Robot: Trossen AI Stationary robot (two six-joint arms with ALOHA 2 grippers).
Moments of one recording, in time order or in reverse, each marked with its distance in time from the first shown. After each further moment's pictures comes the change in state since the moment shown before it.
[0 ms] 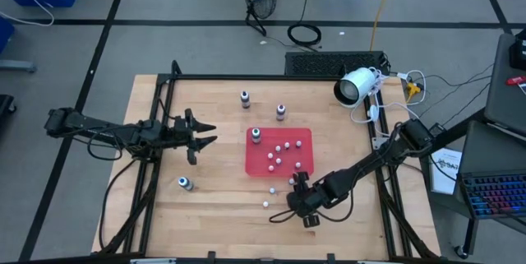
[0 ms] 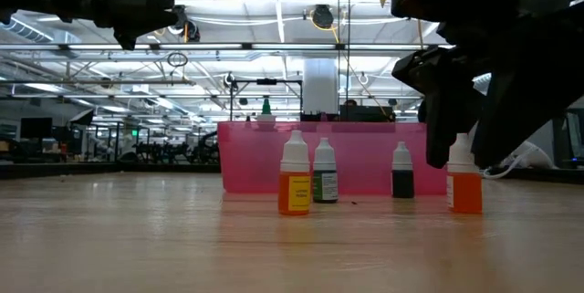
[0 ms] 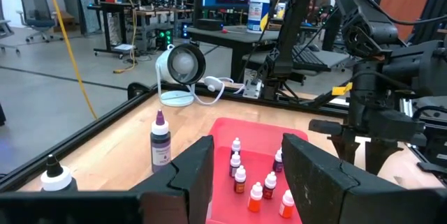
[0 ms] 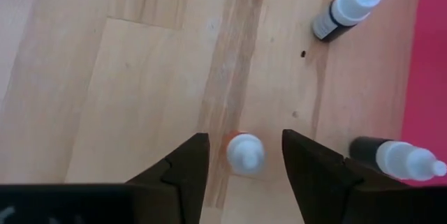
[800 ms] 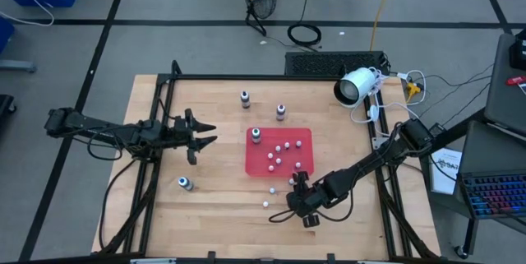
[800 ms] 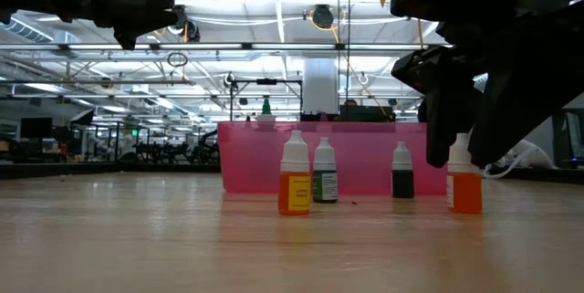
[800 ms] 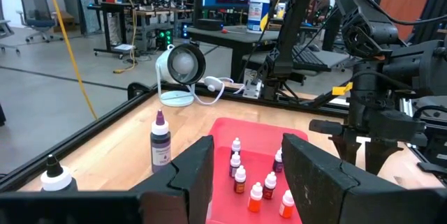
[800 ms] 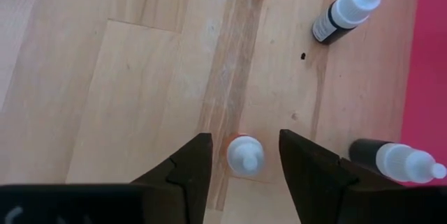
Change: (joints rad) left arm 0.000 0.000 0.000 0.000 0.000 0.000; right arm -0.001 0.000 0.000 0.005 0.000 -0.001
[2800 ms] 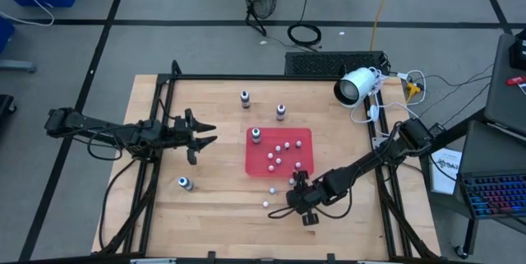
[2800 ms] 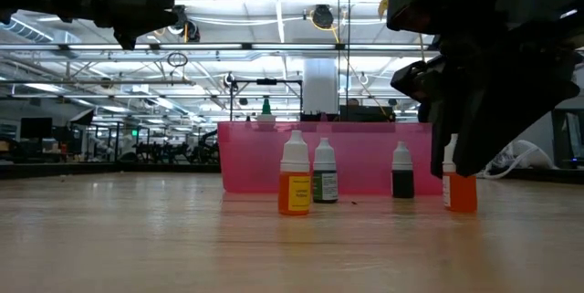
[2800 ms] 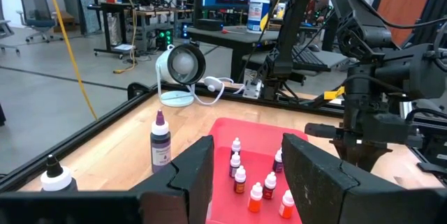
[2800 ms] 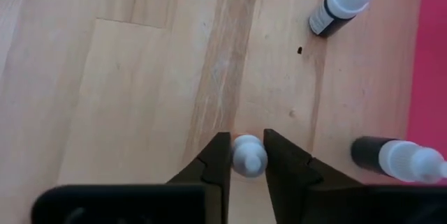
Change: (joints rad) left arm 0.000 0.000 0.000 0.000 0.000 0.000; right arm -0.022 0.000 -0.032 0.040 -0.026 0.008
